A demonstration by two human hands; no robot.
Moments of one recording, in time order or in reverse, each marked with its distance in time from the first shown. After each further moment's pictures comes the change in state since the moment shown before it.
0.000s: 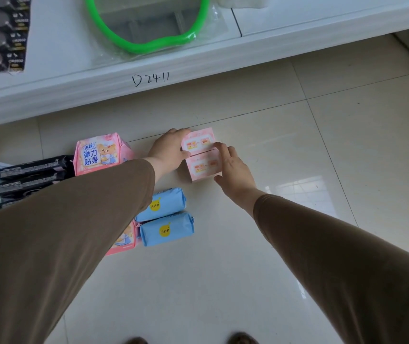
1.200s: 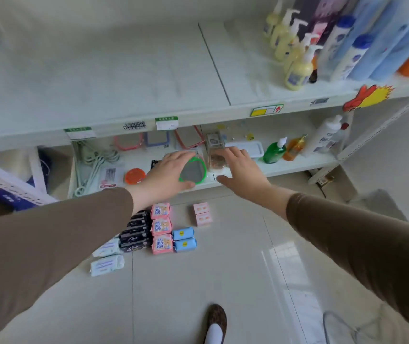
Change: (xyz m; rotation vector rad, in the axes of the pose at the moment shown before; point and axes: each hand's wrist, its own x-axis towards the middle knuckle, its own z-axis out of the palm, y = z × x) left_hand -0.407 0.304 -0.459 0.108 0.185 0.203; right_hand -0.281 -0.316 -0.550 -0.203 0.146 -0.348
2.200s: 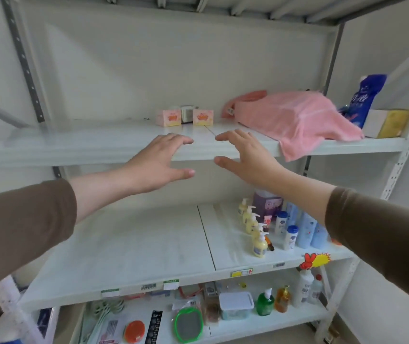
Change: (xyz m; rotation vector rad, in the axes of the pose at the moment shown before) left_hand -0.100 0.261 -0.454 0.177 0.575 0.284; right_hand -0.020 -0.162 -0.499 -0.030 0.579 -0.375
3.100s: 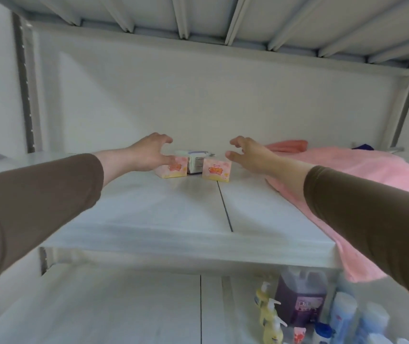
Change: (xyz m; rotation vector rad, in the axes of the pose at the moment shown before) left_hand 0.282 -0.169 0.000 0.115 0.048 -0.388; right_hand 0.316 0.186 0.053 0.005 -0.199 0.089
